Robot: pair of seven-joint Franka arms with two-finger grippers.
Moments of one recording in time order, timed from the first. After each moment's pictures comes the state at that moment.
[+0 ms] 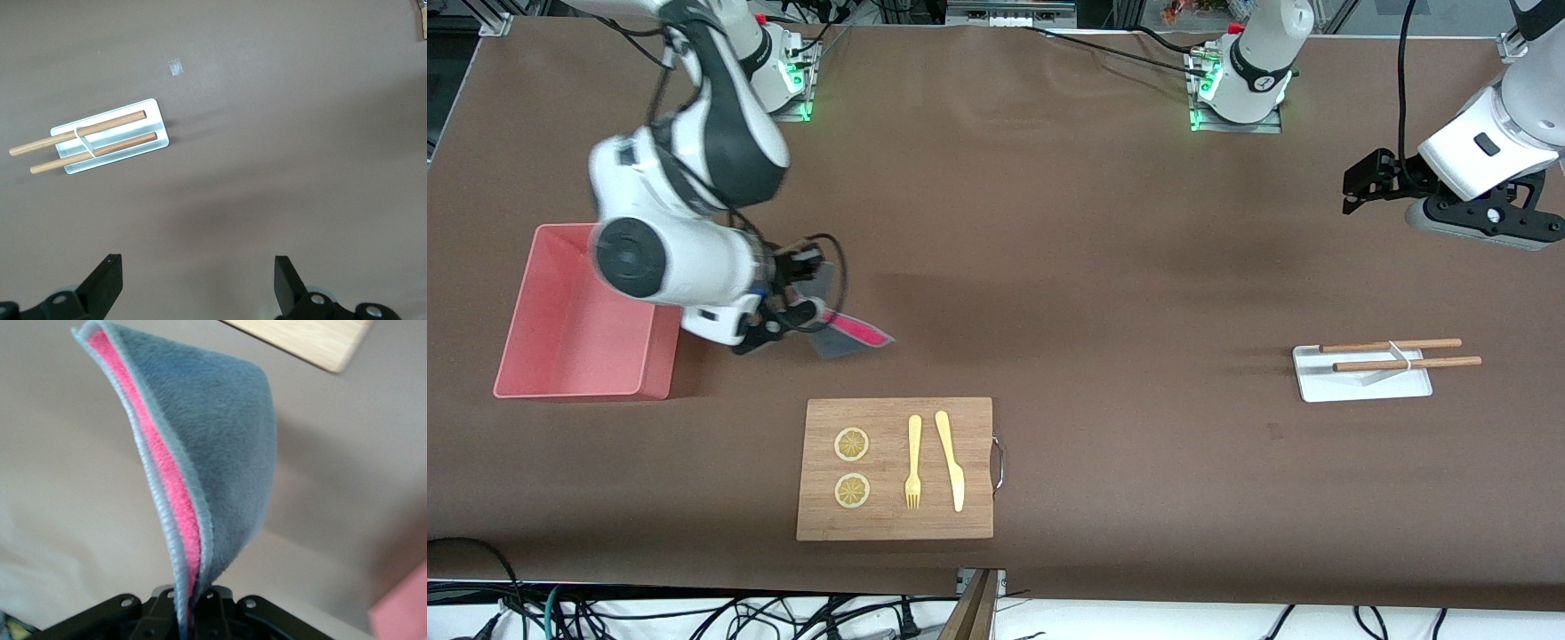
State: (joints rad) left arm -0.03 -0.02 -0.06 -1.65 0.00 1.55 0.11; right arm 0.34 0.38 -0.07 -1.49 0.18 1.56 -0.26
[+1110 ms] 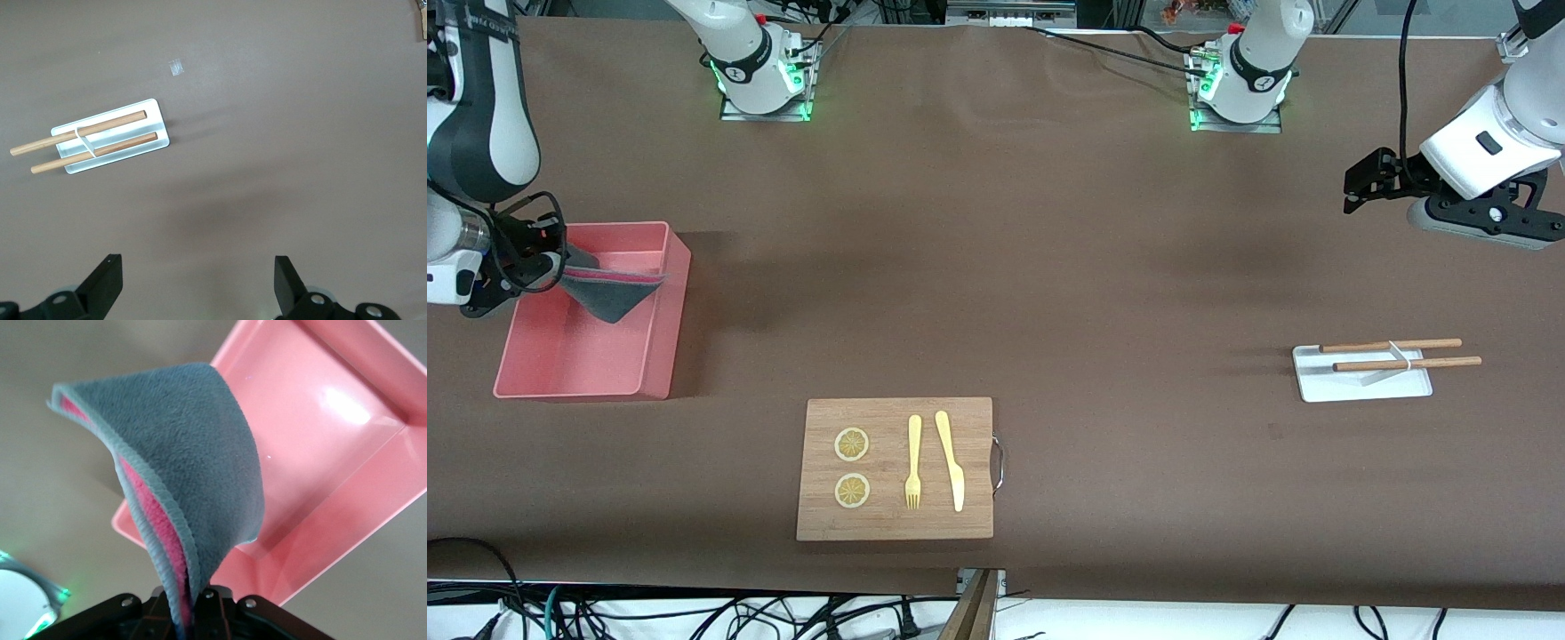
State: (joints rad) left arm -0.03 -0.02 -0.06 -1.64 0.00 1.55 0.11; right arm -0.05 0.18 -0.18 -1.89 -0.14 1.82 -0.83
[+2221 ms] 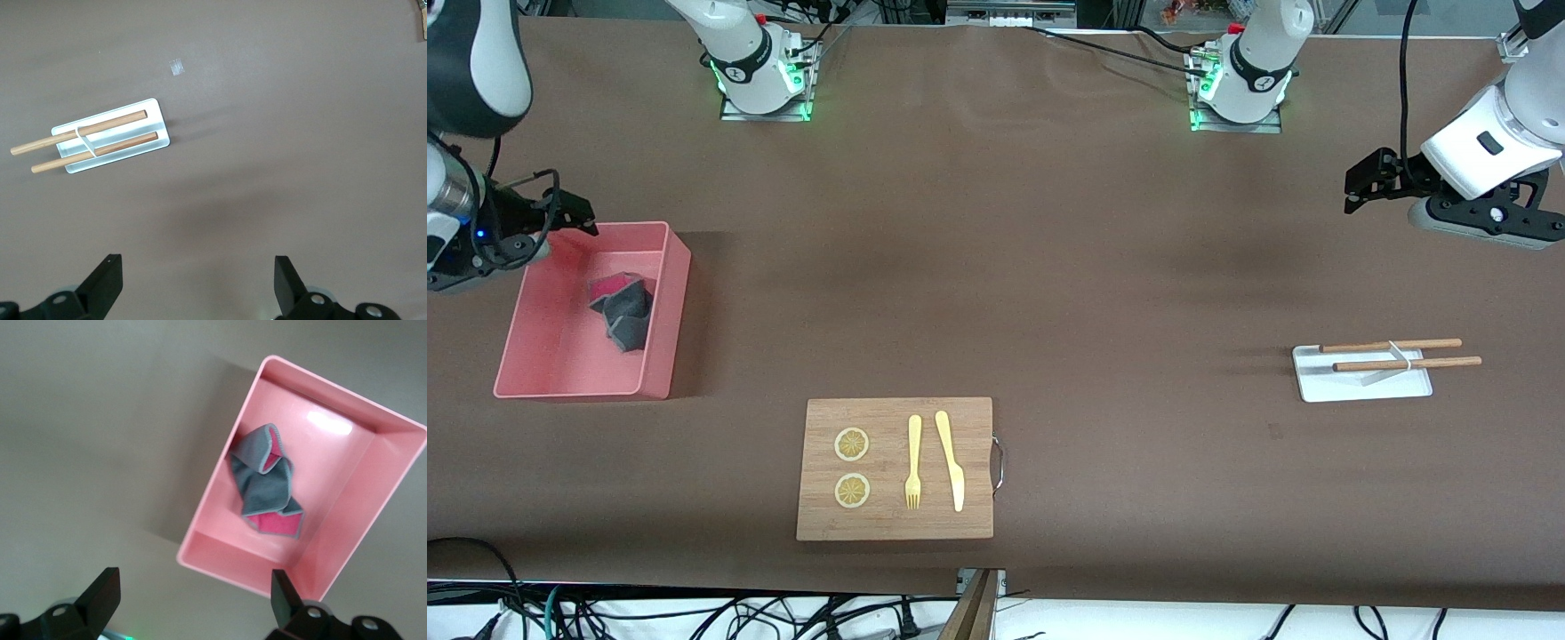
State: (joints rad) left arm -0.03 -0.02 -0.06 -1.64 0.00 1.55 0.11; right arm -0.05 0.01 -0.04 -1.84 -0.07 1.72 -0.47
